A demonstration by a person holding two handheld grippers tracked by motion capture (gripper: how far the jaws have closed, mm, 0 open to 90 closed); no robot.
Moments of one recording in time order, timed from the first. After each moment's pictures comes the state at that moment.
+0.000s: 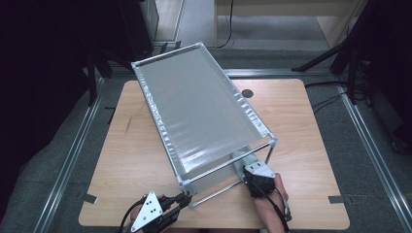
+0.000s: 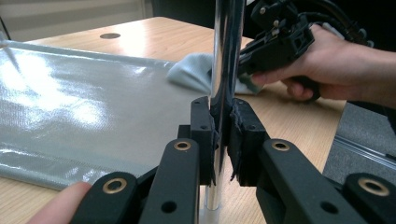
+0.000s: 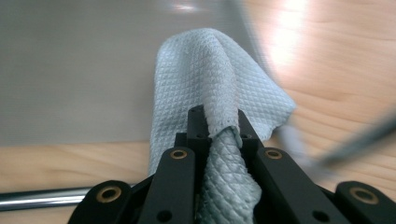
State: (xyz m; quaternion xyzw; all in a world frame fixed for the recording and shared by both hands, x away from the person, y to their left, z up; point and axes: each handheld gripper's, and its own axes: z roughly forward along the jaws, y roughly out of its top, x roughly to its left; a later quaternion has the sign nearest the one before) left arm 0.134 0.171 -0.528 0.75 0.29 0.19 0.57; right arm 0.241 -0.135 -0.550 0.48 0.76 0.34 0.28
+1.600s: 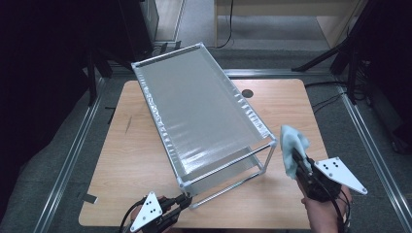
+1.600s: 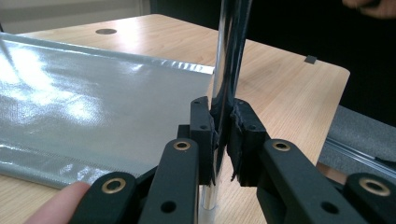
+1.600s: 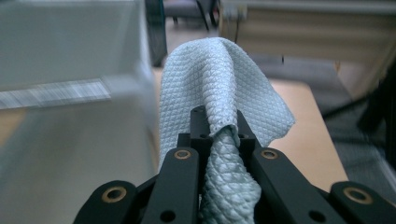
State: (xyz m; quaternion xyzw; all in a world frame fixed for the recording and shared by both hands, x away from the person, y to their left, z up) left arm 0.132 0.170 -0.528 0.74 0.30 0.17 0.57; right arm 0.199 -0.235 -0.426 0.49 0.64 0.48 0.35
